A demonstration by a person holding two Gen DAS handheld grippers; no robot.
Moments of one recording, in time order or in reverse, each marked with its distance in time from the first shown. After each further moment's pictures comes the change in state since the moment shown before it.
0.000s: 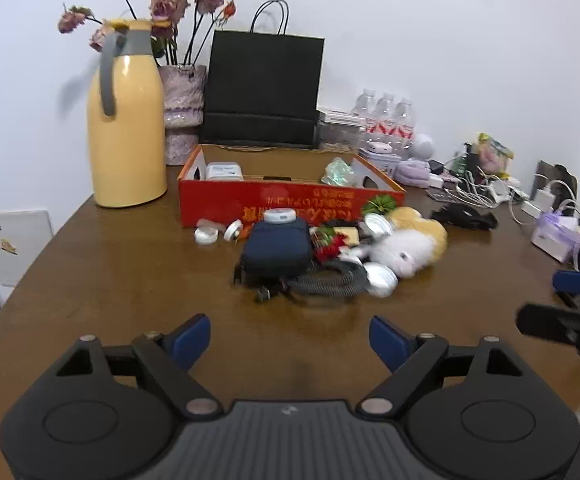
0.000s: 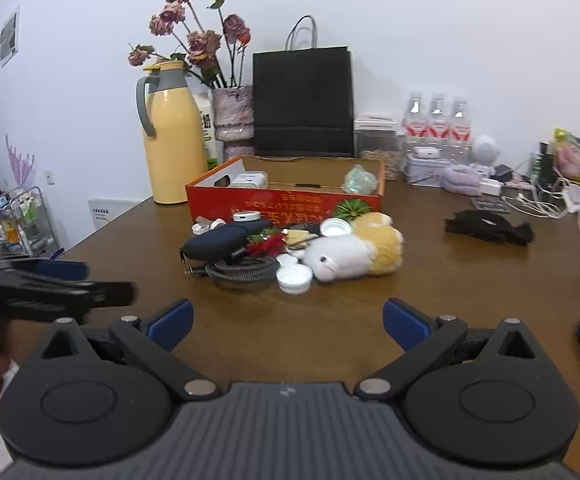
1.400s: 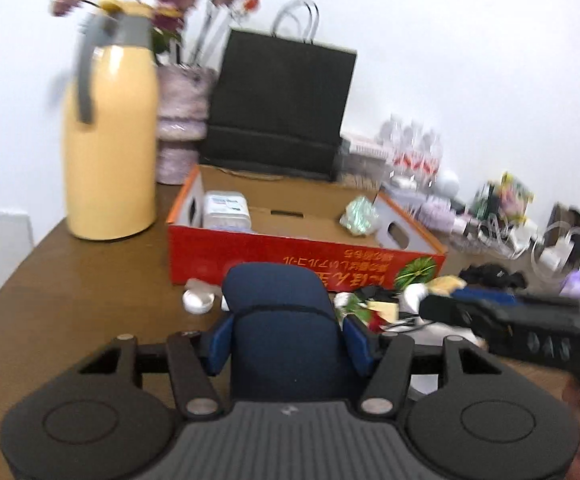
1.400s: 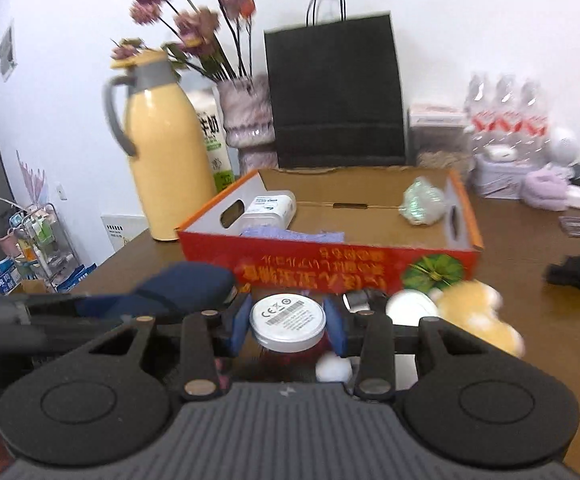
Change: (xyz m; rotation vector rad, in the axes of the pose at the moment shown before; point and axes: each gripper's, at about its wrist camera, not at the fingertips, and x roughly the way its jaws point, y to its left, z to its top) left arm 0.058 0.024 0.048 -0.098 -0.051 -0.018; right arm 0.126 -0.009 0.054 0.047 0.014 0.103
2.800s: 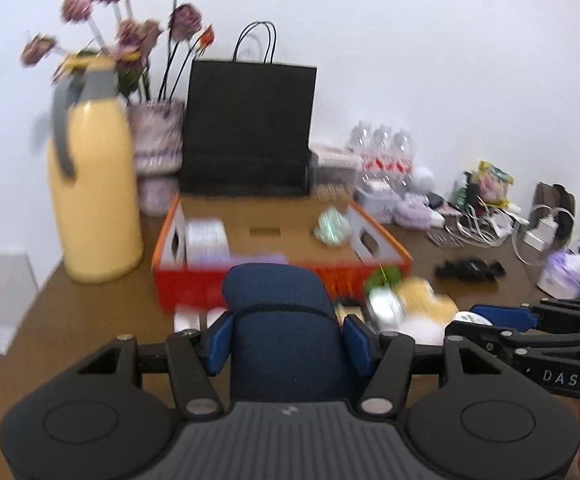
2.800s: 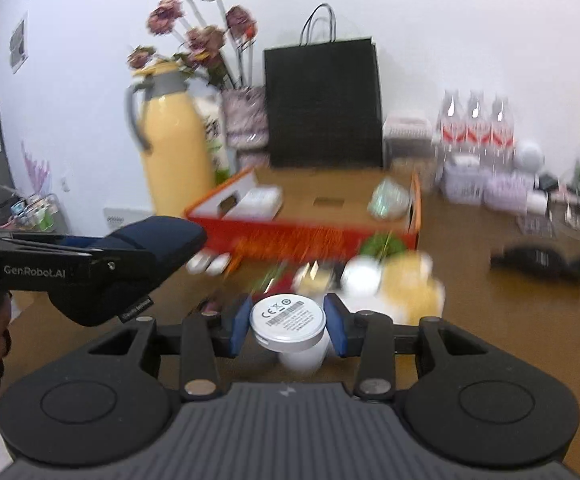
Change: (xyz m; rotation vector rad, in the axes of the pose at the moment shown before) left arm -0.009 -0.034 0.043 0.142 0.007 -0.008; right arm -0.033 -0.028 0.011 -0.033 -0.019 -0.025
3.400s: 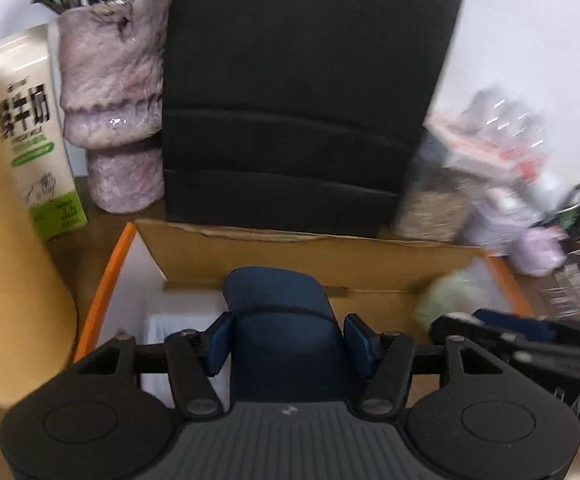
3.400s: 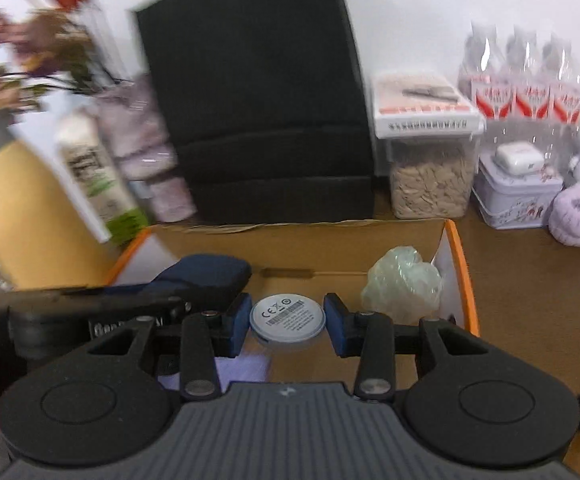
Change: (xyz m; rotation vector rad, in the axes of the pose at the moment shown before) left arm 0.306 0.056 0.123 -0.120 0.269 0.102; right arm 0.281 -0.079 0.131 0.207 0.243 -0.056
